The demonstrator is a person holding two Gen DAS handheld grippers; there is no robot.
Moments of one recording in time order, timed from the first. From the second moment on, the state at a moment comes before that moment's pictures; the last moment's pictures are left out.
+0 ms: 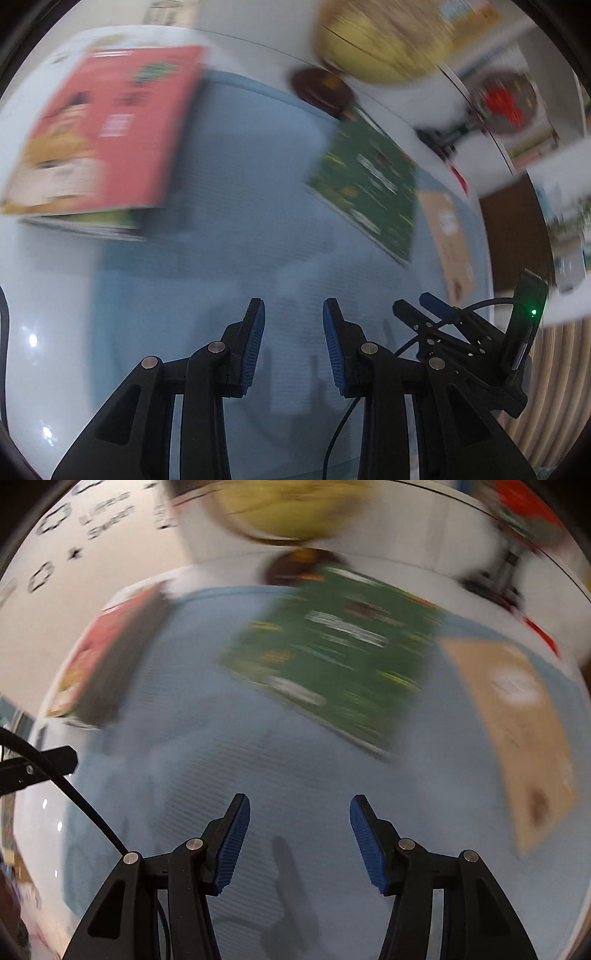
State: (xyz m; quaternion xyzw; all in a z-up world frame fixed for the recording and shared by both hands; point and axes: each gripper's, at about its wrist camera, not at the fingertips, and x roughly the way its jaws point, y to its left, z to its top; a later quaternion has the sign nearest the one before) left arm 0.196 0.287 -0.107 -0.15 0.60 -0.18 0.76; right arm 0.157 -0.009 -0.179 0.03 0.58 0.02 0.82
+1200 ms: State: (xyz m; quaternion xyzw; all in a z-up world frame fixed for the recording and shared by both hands) left arm 0.095 -0.081 -0.146 -0.03 0.64 -0.24 0.73; right arm 0.036 -0.343 -0.186 0.11 0.60 0.02 0.79
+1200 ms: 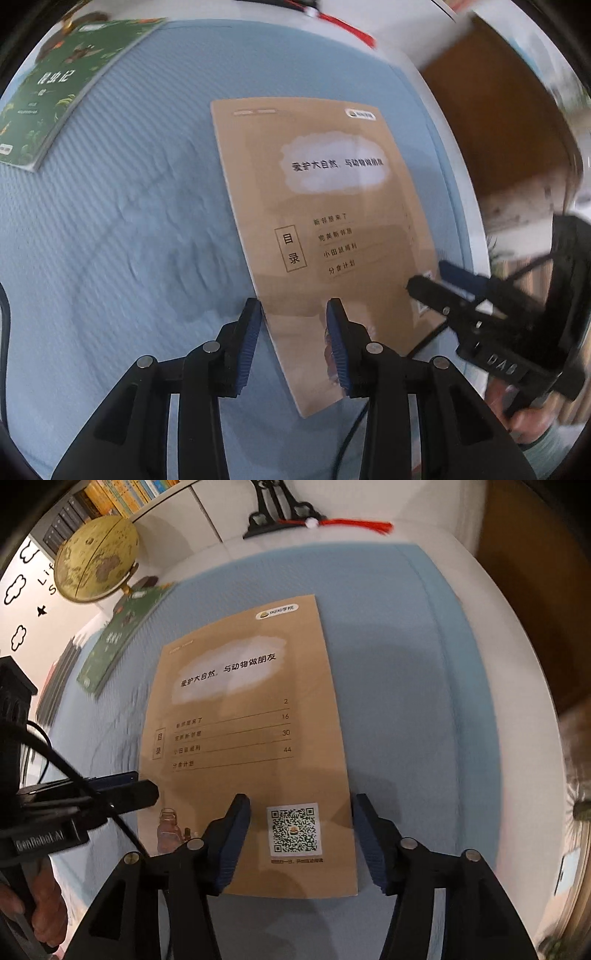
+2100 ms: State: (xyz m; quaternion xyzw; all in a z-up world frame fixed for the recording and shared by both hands) left arm 0.077 -0.033 -0.145 -0.12 0.64 -0.22 0.73; right arm 0.009 -0.394 -0.170 0.30 0.55 0.11 0.77
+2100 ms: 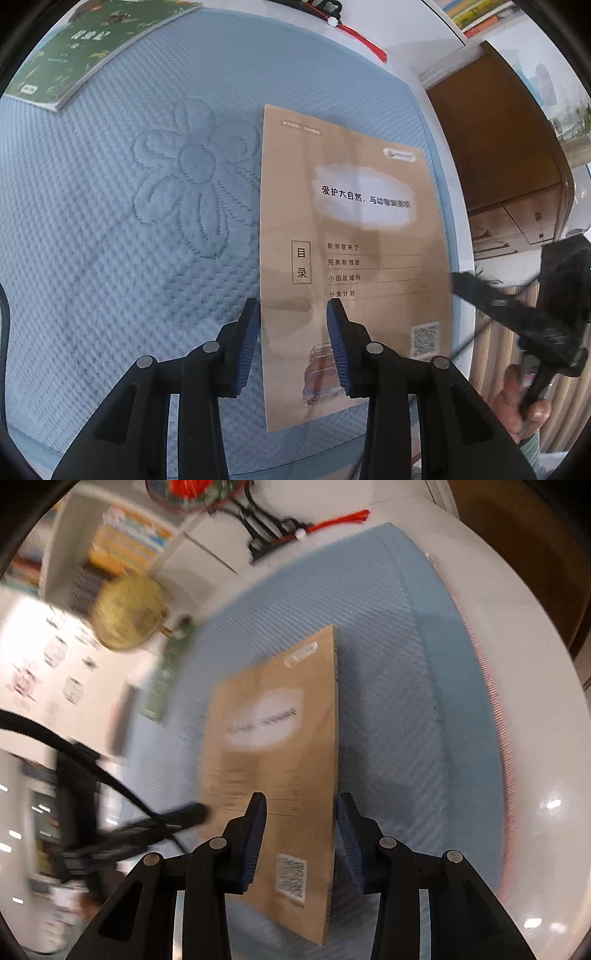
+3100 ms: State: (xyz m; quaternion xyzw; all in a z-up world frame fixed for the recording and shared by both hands) left arm 0.001 0.206 -0.084 -0.21 0.53 0.08 0.82; right arm 0.000 -0.187 -0.100 0.21 0.56 0.39 0.70
